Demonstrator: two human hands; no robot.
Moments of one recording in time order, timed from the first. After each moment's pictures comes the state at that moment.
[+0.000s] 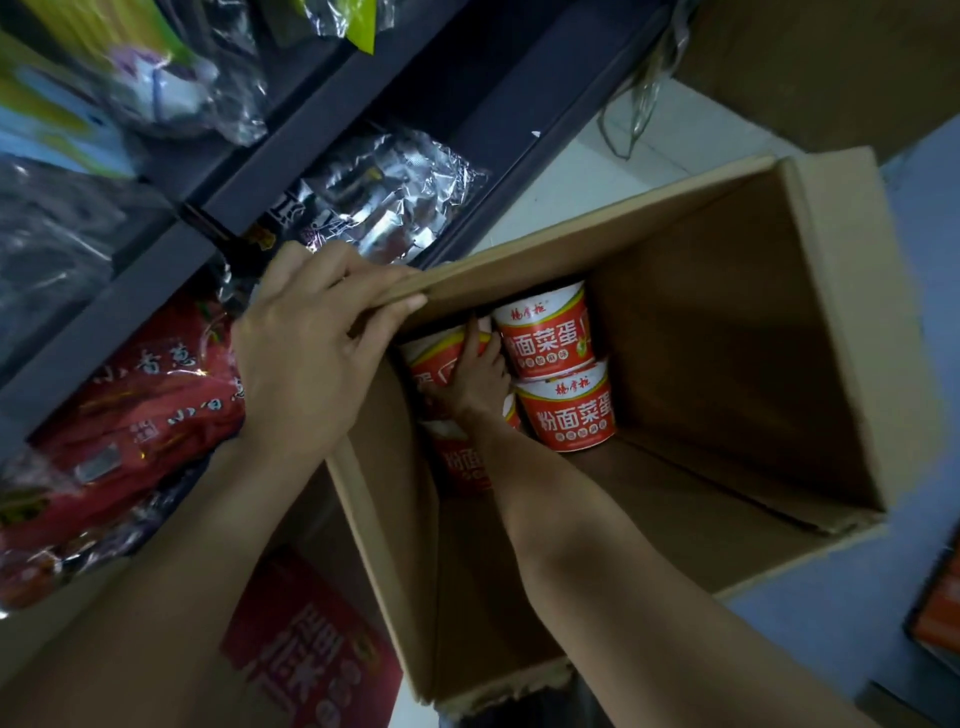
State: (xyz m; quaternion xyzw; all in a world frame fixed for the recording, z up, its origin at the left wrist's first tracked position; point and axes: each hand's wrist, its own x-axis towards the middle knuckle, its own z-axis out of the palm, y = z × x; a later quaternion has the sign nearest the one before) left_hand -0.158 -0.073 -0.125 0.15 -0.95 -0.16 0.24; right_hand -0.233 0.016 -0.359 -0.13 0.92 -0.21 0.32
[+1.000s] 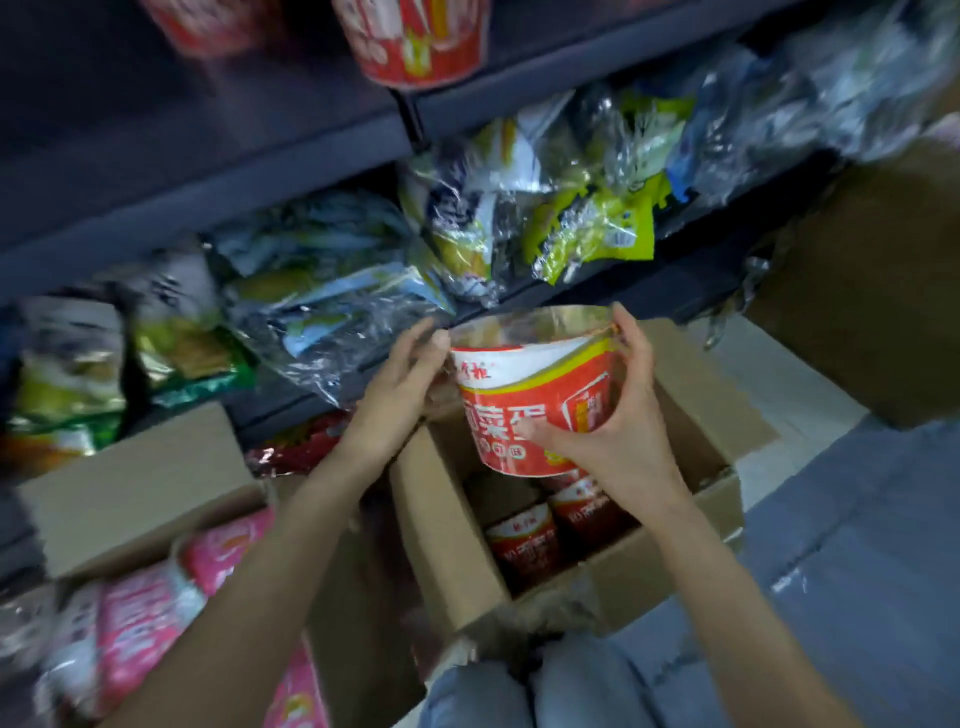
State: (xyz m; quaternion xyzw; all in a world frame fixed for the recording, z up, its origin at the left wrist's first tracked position) left_hand -0.059 -0.040 0.046 0.41 -0.67 -0.59 0.18; right_hand -0.196 0.115 0.040 -0.35 0.70 -0.58 0.24
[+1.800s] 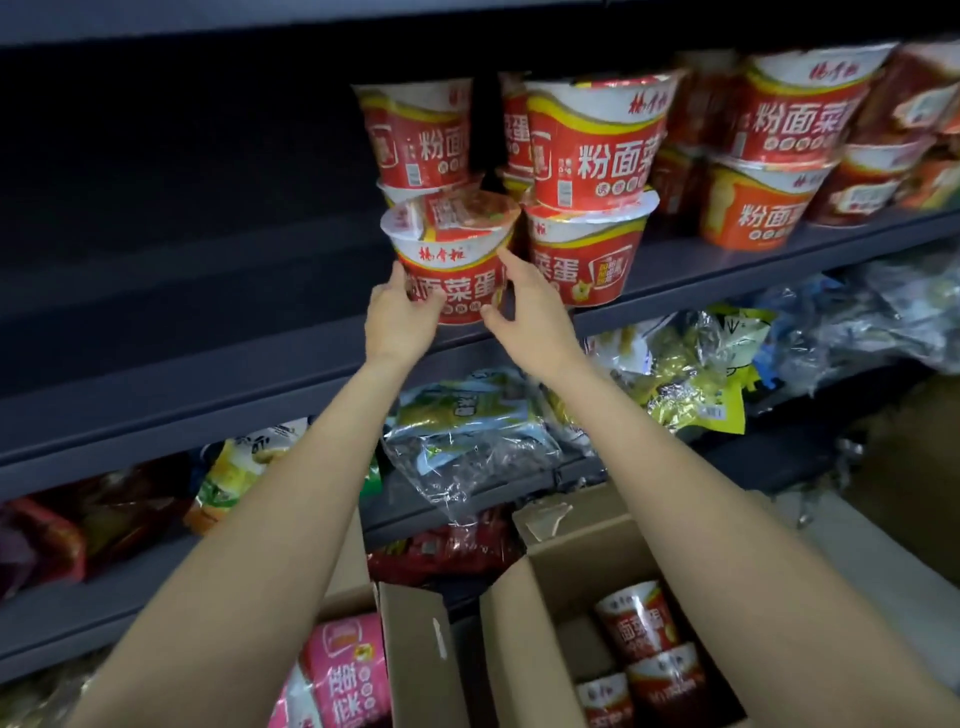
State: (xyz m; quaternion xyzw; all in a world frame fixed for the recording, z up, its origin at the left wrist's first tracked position) left_hand -0.022 -0.209 0.201 0.49 -0.73 -0.30 0.37; right_hand -0.153 -0.122 0.199 -0.59 0.67 -0.45 0.07
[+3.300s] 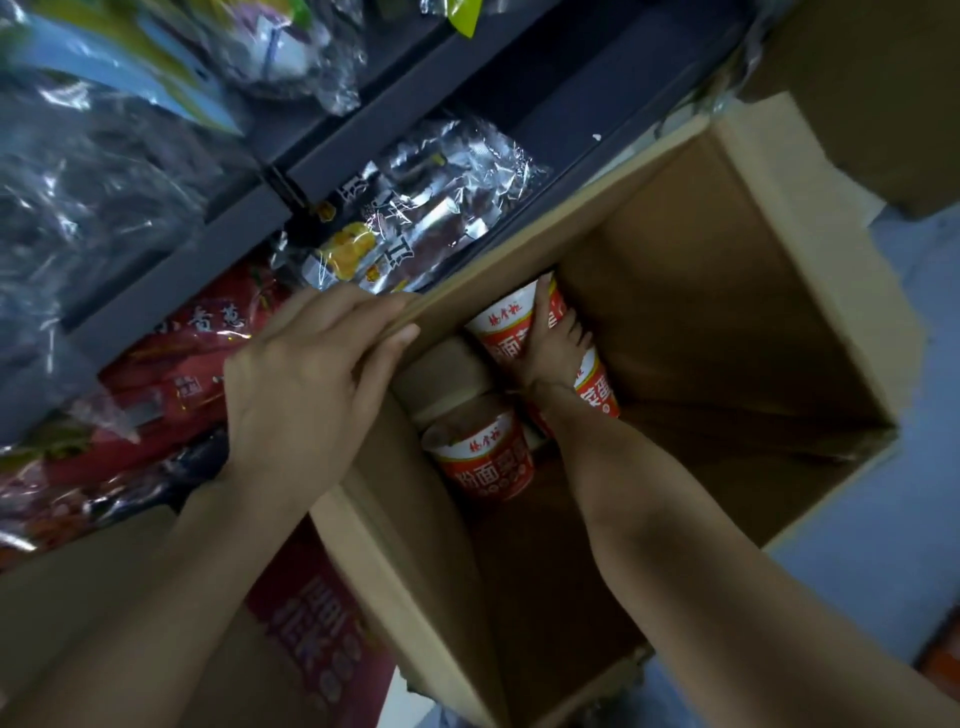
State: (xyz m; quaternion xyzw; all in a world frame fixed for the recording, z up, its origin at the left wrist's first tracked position) left_hand -0.103 -0.081 -0.119 0.18 -0.96 -0.11 0.18; right_hand -0.280 0.031 -0.349 -0.18 0.96 -0.10 0.19
